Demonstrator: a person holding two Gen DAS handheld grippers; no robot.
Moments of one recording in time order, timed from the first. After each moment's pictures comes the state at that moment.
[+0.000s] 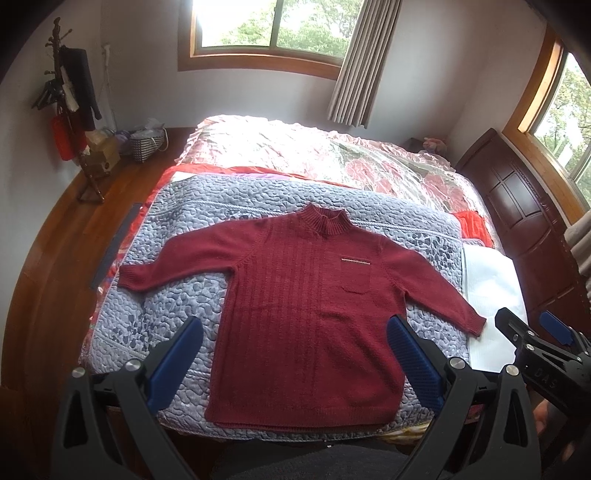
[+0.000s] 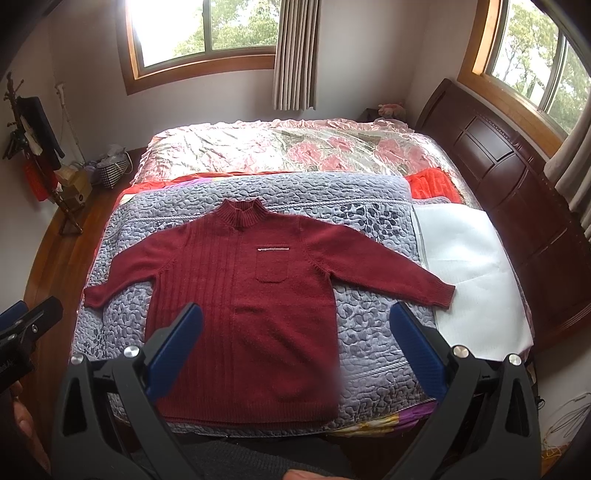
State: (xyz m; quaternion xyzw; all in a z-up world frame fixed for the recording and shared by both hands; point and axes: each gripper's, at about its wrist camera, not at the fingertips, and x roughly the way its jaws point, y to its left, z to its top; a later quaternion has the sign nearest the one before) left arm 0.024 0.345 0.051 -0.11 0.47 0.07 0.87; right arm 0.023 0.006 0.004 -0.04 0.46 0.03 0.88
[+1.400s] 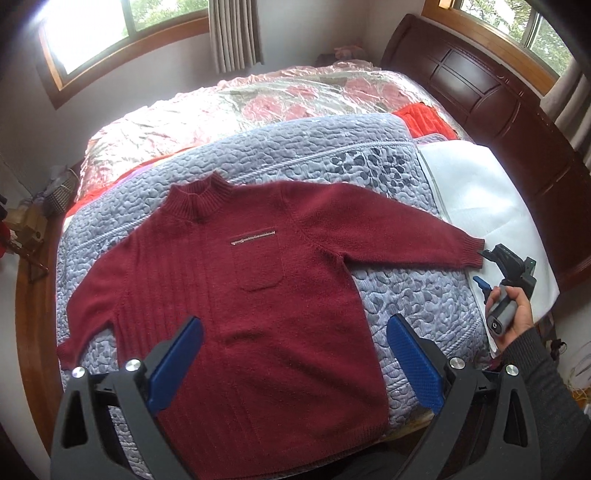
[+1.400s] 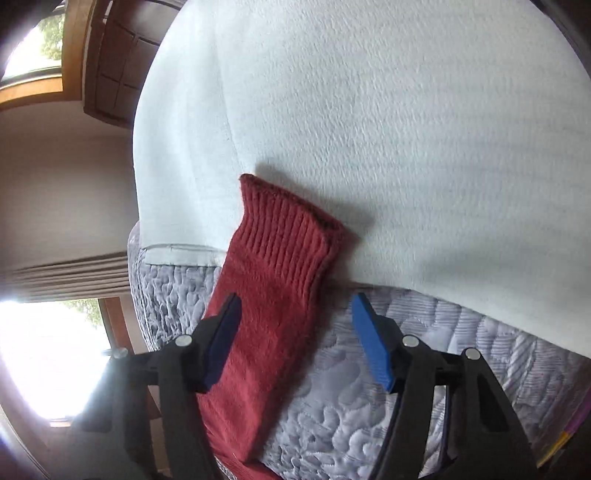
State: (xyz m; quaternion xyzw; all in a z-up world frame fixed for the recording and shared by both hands) left arm 0.198 0.129 -0.093 0.04 0.56 -0.08 0.82; right arm 0.156 -0.481 -0.434 0.65 0.36 -0.20 0.64
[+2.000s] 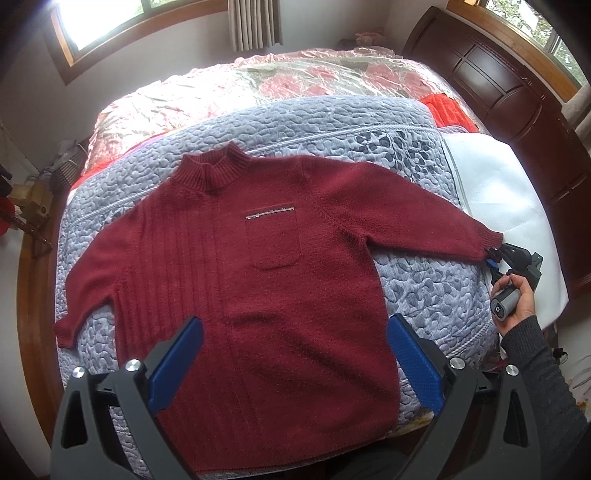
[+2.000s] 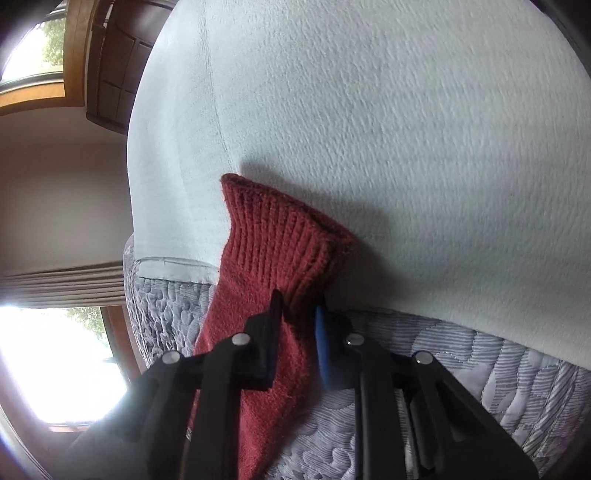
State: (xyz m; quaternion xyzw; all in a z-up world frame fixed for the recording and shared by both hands) left arm 0.200 0.156 -0.122 0.02 0.59 -0.05 0.81; right arm 0.183 -0.479 -0.458 0.65 0.34 -0.21 0.65
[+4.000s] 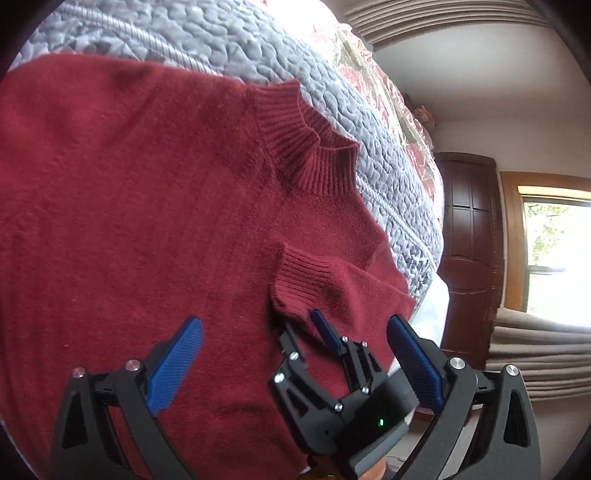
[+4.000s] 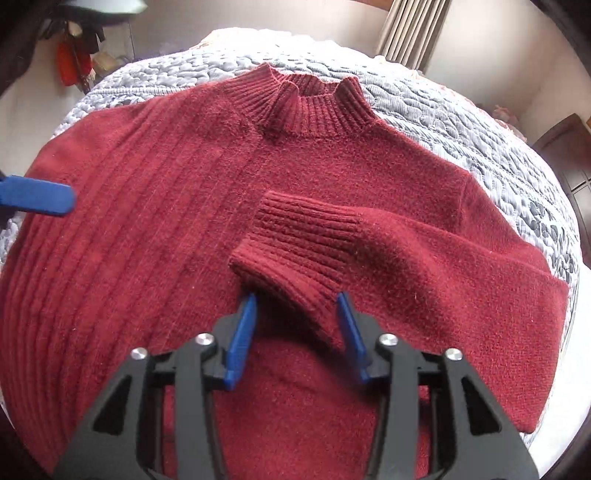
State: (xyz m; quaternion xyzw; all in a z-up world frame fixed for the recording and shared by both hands) left arm 0.331 0.383 -0.311 -0.43 0.59 -0.10 0.67; right arm 0.278 0.090 -0.388 -0.17 0.51 0.18 0.82
